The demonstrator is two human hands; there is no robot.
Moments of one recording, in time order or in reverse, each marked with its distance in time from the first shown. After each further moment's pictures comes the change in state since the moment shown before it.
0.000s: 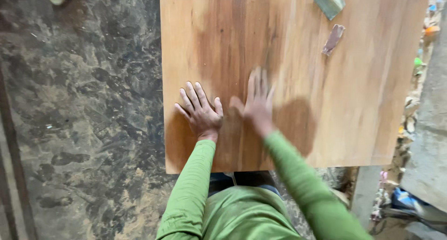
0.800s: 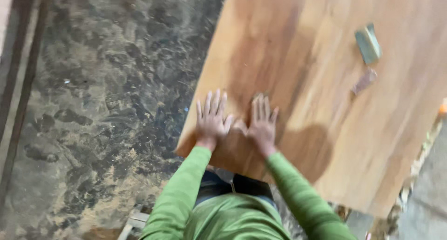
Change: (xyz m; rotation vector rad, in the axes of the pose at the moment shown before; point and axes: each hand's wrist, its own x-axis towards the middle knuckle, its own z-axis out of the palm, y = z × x) left_hand -0.042 -0.061 -0.005 -0.165 -0.066 0.128; right_hand -0.032 -0.032 0.020 -0.262 0.011 -0.380
